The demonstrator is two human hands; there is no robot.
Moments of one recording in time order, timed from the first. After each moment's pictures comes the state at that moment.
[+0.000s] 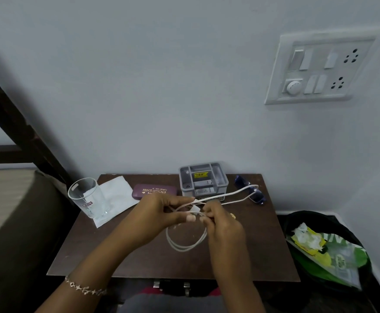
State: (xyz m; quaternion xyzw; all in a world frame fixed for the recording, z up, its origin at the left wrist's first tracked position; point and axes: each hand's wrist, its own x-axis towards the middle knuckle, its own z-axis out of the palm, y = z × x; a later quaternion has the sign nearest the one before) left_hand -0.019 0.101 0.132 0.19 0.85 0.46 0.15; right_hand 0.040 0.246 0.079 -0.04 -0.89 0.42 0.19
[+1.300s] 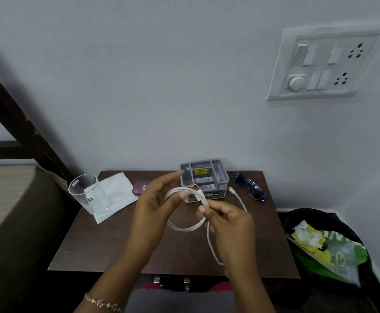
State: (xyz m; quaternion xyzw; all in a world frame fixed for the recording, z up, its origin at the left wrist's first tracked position) left_hand -0.003 0.118 0.117 0.09 0.73 0.68 -0.04; right_hand 0.037 0.248 0.098 -0.17 -0.68 0.71 0.11
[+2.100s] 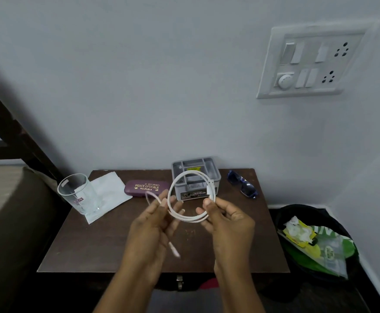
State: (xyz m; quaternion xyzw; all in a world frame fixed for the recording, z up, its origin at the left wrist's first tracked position) left_hand 0.023 0.138 0.114 -0.18 0.47 0.86 0.09; right_hand 0.041 0.246 0.107 -0.28 -0.48 0.82 0.16
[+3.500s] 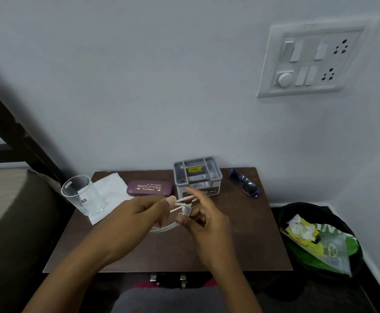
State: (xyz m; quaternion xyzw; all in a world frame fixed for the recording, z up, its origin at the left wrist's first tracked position) left_hand 0.011 0.086 0.159 0.11 0.90 0.39 0.15; right_hand 0.040 0.240 0.088 -0.03 -0.75 0.65 0.07
